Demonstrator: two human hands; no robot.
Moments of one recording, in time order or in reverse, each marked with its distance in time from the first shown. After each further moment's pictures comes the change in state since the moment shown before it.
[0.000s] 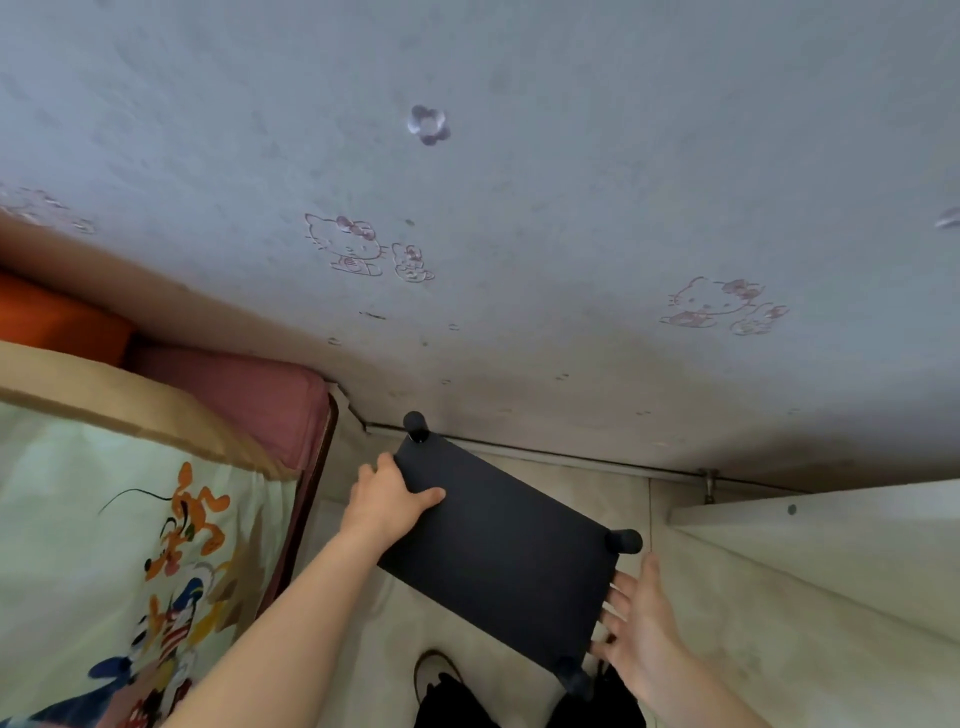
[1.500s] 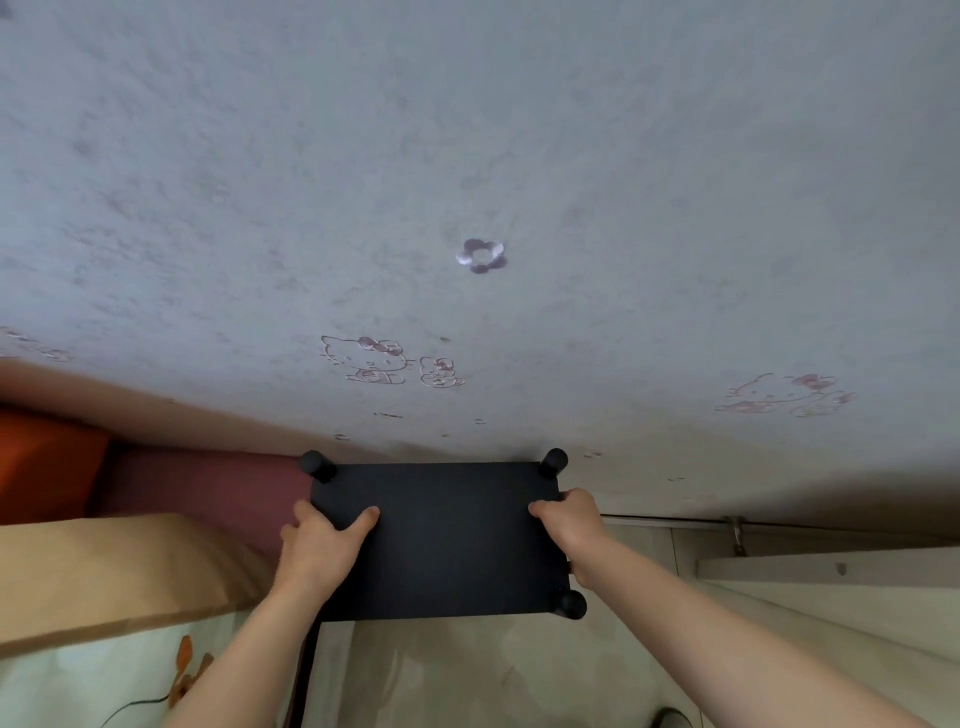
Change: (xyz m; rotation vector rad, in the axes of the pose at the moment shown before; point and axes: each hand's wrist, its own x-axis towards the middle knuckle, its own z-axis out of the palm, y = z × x) left_hand 0.079 -0.021 -0.092 -0.207 0.126 -0.136; right_hand 0.027 -0.093 0.184 -0.676 0.009 -0.385
